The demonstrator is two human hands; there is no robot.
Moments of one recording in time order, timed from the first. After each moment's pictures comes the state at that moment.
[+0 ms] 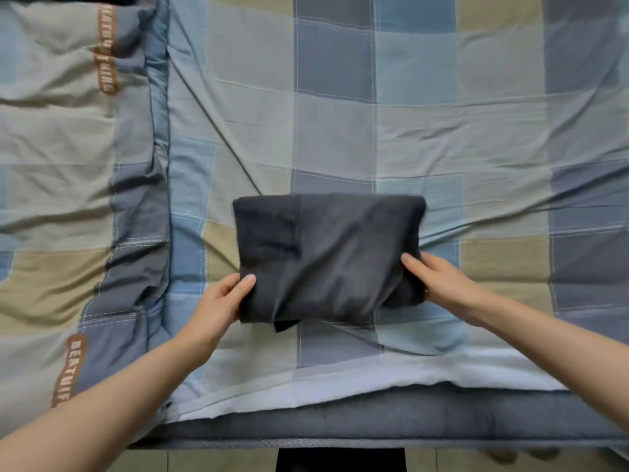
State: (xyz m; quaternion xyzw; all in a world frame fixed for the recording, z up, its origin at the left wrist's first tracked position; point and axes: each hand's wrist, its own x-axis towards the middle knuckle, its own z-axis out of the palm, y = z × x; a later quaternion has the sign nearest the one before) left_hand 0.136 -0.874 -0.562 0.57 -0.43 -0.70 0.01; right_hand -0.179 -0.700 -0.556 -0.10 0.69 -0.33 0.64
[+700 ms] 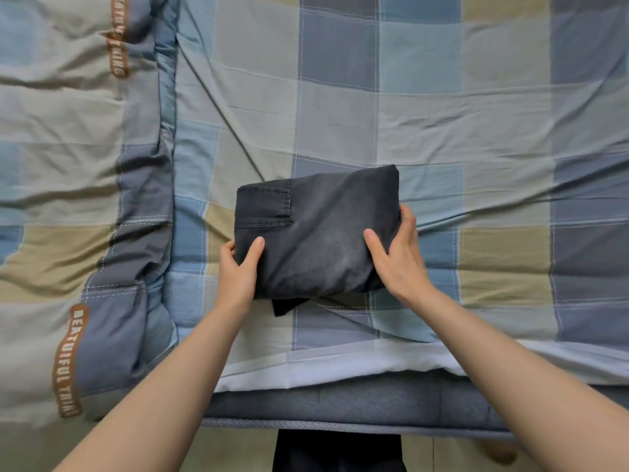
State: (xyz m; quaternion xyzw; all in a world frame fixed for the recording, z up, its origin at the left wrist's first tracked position) left_hand 0.095 -0.853 -0.577 0.69 -0.41 -0.59 0.13; right_hand -0.126 -0.728 -0.582 -0.25 0.85 -0.31 0.35
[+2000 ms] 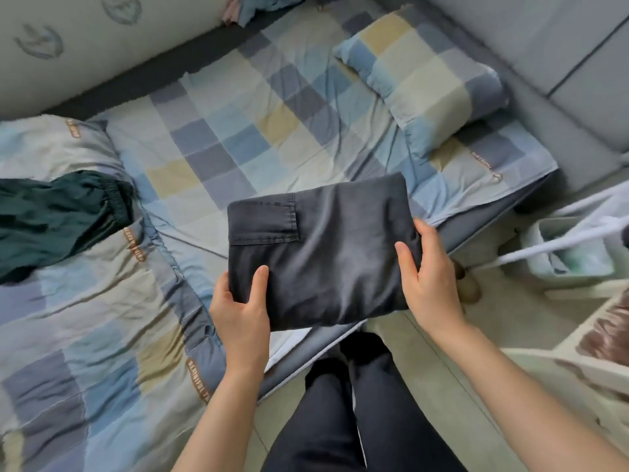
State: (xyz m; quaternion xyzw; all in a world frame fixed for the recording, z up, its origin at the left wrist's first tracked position) left_hand 0.117 -0.728 -0.111 0.42 -0.68 -0.56 0.23; right_hand 0.001 -0.521 -0.110 -0.11 0.88 -0.46 0.03
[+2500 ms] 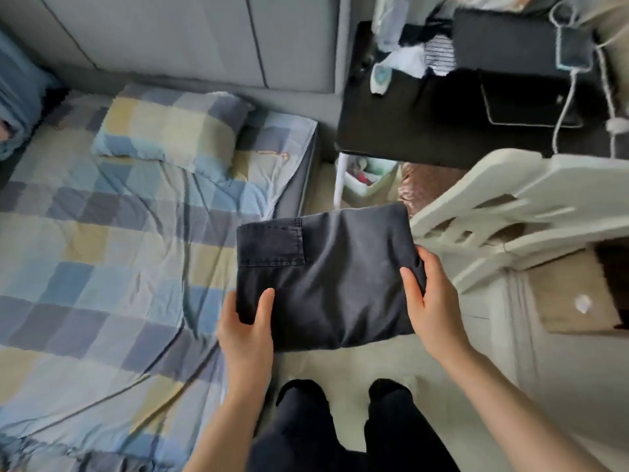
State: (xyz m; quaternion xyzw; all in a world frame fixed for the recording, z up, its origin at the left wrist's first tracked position) left_hand 0.131 -0.503 -0.072 0.09 -0.78 -0.61 0.00; right_hand 0.199 -0.269 -0.067 0.24 0.86 -0.43 -0.15
